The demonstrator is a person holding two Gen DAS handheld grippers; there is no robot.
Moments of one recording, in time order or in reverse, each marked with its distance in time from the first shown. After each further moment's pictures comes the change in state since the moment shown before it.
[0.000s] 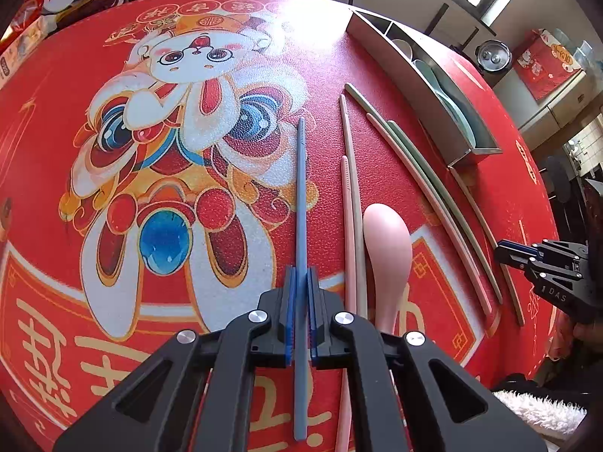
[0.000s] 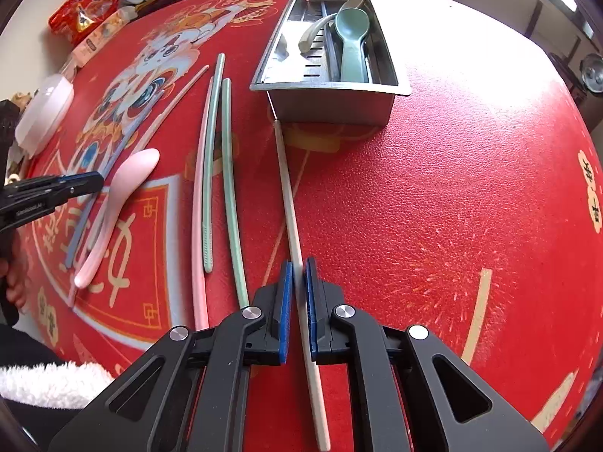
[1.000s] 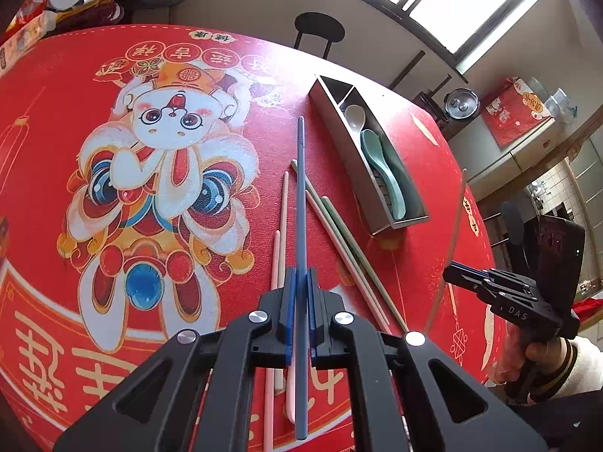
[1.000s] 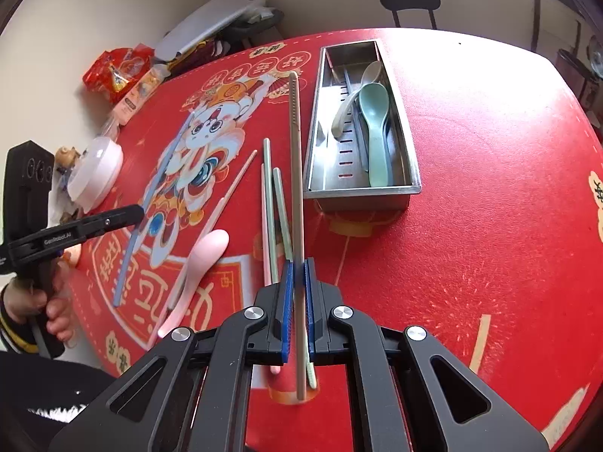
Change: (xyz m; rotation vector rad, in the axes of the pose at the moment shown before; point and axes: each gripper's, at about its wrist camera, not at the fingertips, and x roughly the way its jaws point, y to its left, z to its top) left arm -0.059 -0.022 0.035 -0.070 -0.127 -0.164; right arm -0.057 -0.005 0.032 0.071 -0.159 0.191
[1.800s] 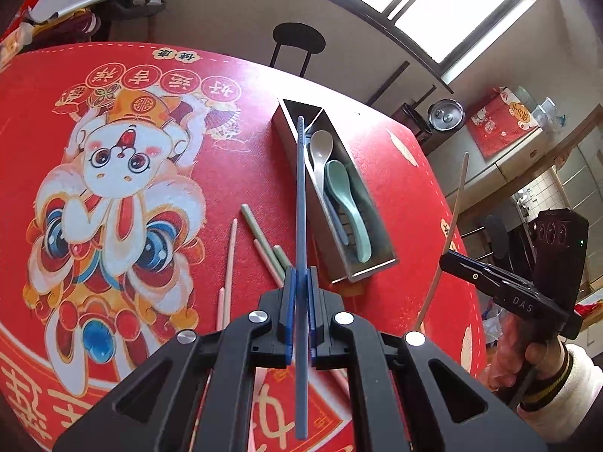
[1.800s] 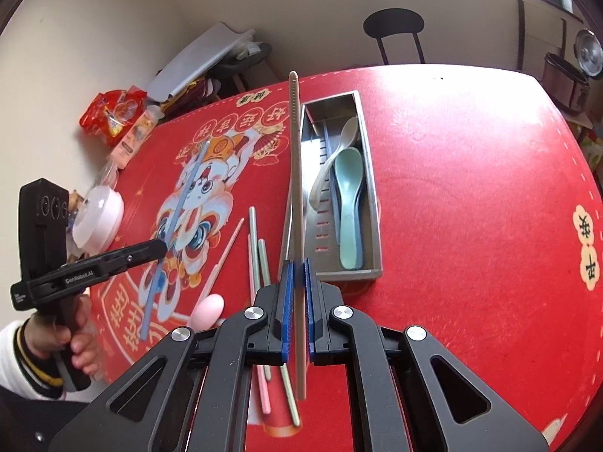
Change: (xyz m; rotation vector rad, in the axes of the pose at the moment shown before) left arm 0.025 -0.040 0.053 -0.013 -0.039 -0.071; right arm -0.029 -0.027 0.059 0.048 -0.103 0.003
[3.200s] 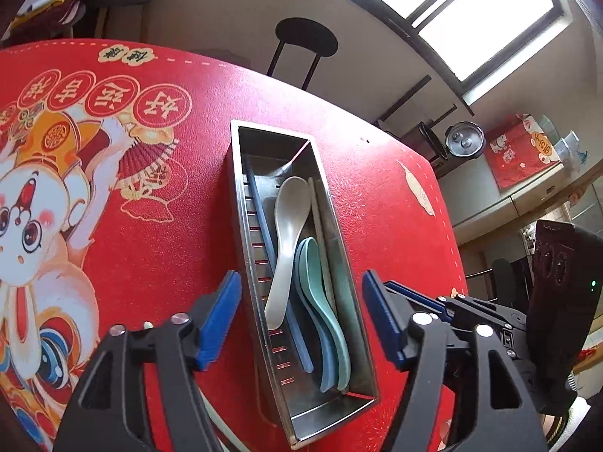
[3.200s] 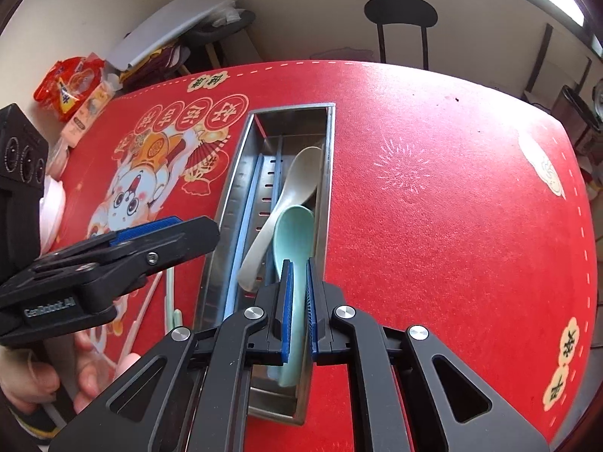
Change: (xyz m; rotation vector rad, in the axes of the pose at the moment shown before) left arm 0.115 -0.040 0.090 -0.080 -0.013 0.024; right arm 0.095 -0.031 0.096 -0.105 0.131 -0.132
